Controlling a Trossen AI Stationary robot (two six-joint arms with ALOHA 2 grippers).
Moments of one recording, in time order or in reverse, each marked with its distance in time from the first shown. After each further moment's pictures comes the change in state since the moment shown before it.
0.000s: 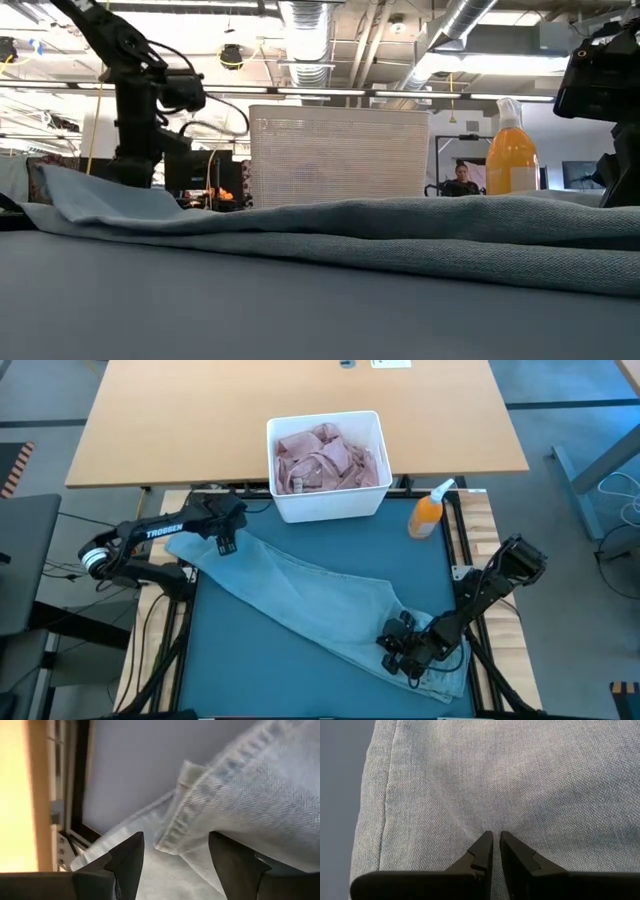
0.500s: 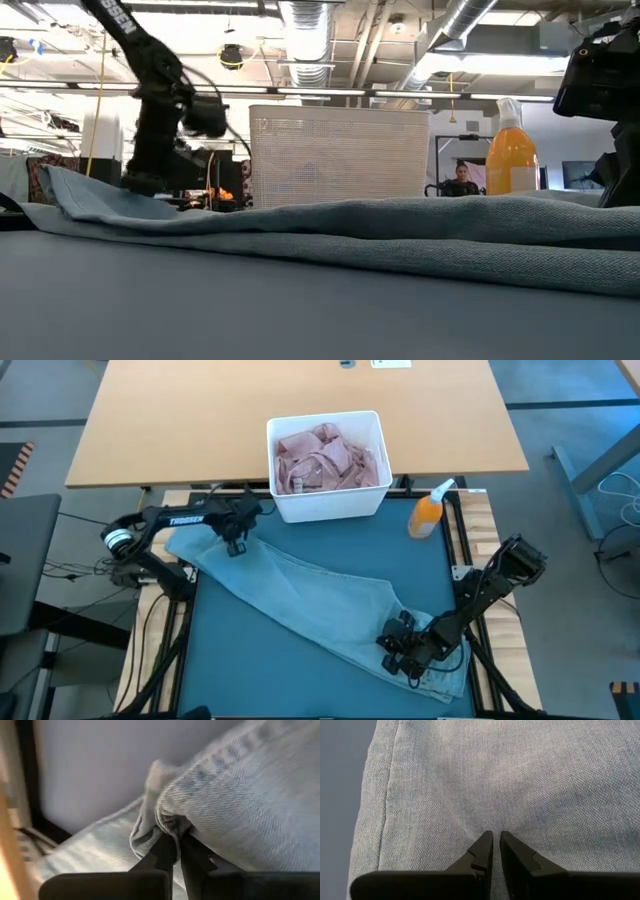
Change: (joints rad) left arm -0.074 0.216 0.134 -0.105 -0.023 -0.167; right arm 0.000 0.000 0.000 0.008 0.001 -0.026
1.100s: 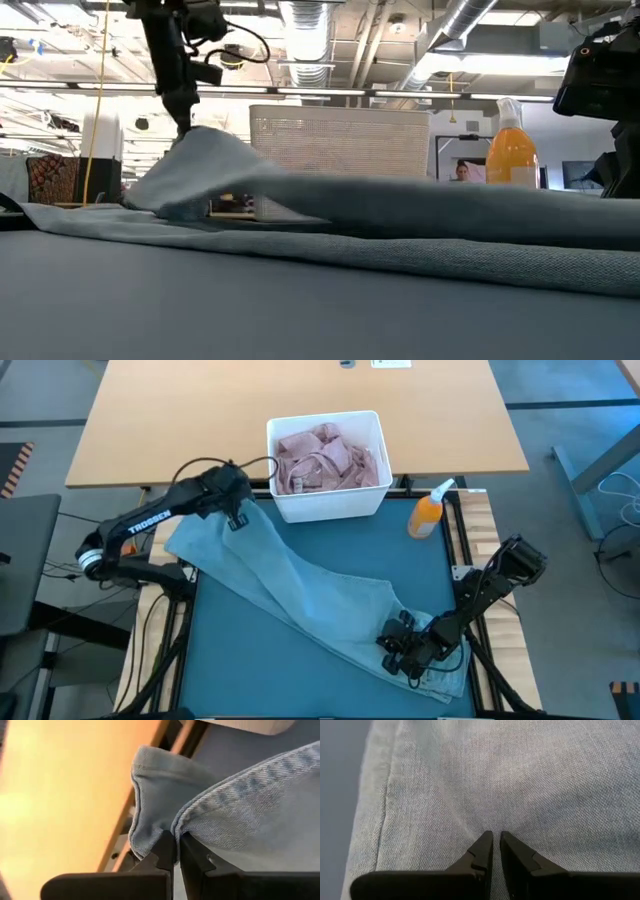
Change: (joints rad) left arm -0.015 -0.245 0.299 -0.138 -0.025 -0.004; right arm 0.000 0.000 0.000 -0.004 0.005 -0.018
